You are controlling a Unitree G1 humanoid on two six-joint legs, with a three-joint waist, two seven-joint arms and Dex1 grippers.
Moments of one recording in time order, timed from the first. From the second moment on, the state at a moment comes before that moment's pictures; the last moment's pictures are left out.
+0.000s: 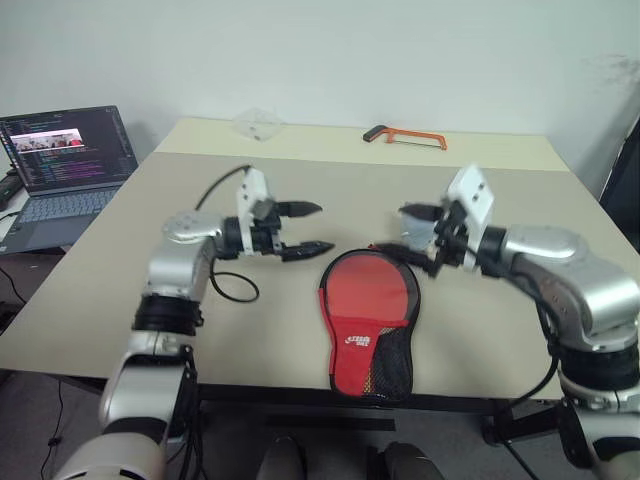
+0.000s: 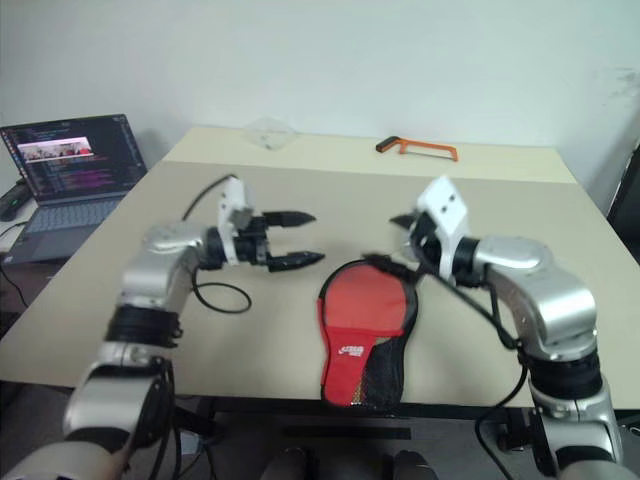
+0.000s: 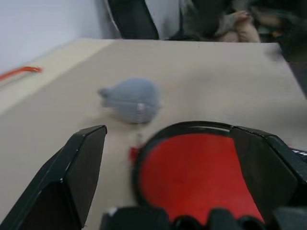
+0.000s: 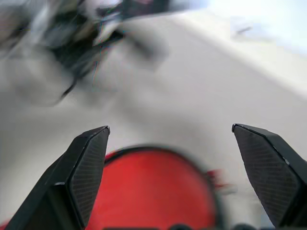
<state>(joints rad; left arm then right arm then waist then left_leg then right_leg) -0.77 0.45 -0.03 0.36 -0.28 0.26 -1.25 -0.73 -0.51 -0.05 -0.31 0.37 0.98 0.70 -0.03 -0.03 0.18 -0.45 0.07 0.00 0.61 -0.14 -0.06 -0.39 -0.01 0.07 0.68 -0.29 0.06</state>
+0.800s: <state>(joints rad) -0.62 0.15 -0.19 0.36 -0.08 0.34 -0.73 -1.10 -0.26 -0.22 0.85 0.26 0.64 0.27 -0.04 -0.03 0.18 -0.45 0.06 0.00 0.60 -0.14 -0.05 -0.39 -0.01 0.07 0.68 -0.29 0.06</state>
